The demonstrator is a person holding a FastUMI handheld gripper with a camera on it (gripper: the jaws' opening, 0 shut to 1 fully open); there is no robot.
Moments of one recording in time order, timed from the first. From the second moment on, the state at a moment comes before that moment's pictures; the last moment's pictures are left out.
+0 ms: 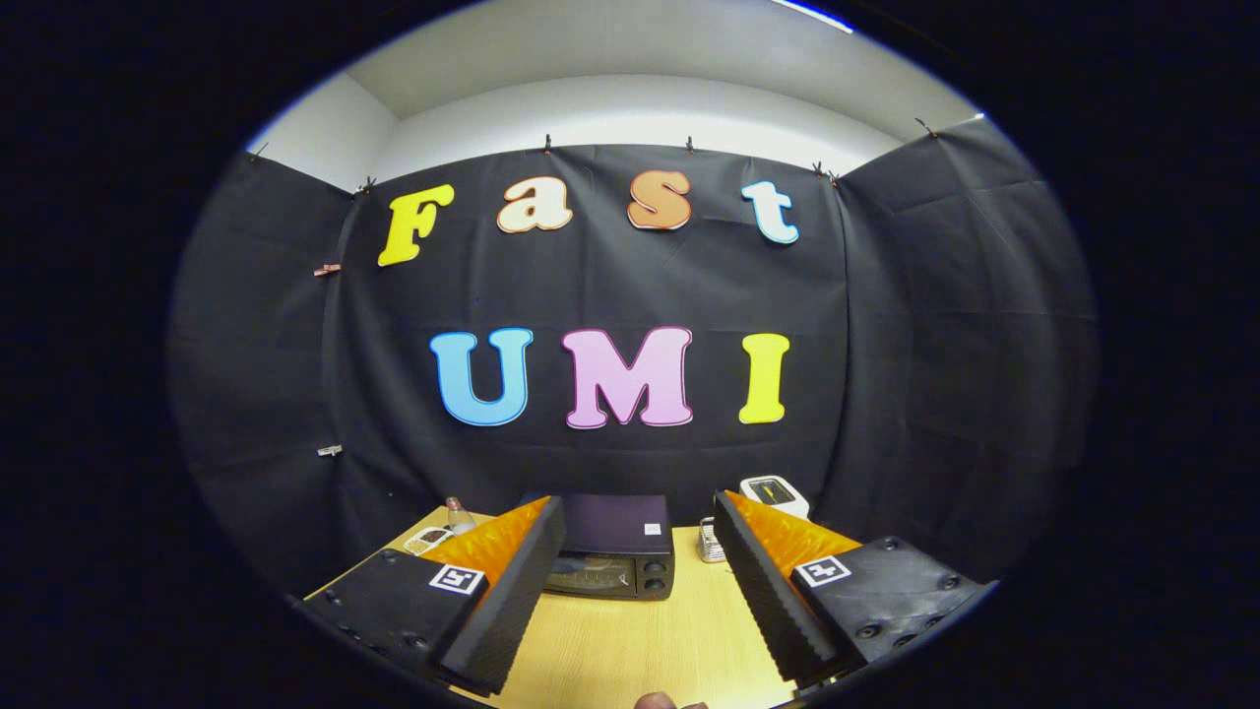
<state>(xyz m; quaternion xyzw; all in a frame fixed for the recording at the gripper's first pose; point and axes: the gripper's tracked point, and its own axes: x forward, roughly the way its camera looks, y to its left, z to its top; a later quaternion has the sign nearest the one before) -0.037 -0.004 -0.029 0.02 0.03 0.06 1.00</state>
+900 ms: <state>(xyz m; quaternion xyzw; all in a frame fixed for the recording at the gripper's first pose) -0.029 0.006 -0.008 0.03 0.01 0.06 1.00</state>
